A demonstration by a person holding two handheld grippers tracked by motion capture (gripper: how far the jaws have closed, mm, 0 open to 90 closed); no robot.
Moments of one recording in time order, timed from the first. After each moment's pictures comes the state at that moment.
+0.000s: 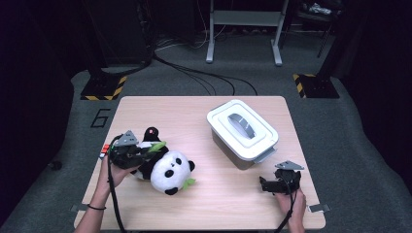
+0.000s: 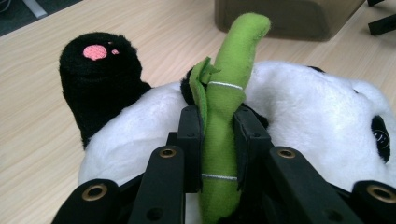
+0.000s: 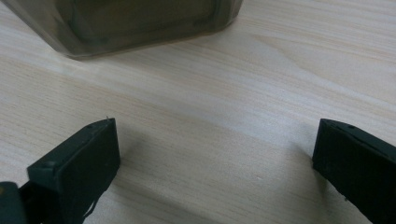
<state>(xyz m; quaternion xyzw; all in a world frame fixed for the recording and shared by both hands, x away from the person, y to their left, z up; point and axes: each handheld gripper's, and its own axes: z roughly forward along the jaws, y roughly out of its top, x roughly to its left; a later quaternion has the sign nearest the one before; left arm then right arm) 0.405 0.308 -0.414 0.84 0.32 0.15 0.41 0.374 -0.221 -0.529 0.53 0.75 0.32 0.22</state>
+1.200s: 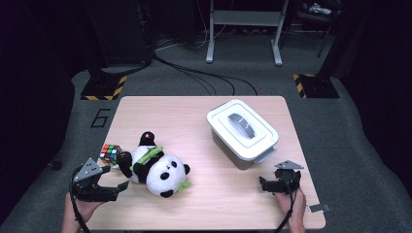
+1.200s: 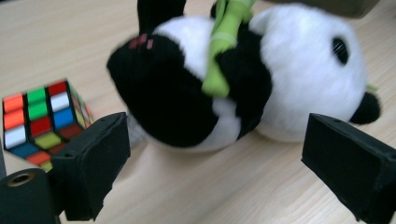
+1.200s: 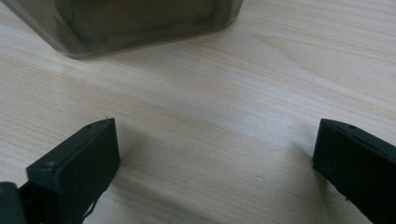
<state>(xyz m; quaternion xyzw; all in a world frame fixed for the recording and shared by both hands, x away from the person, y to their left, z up) 0.311 0.372 -0.435 0.79 0.42 0.20 0.39 0.375 -0.221 -0.528 0.54 0.75 0.32 0.22</state>
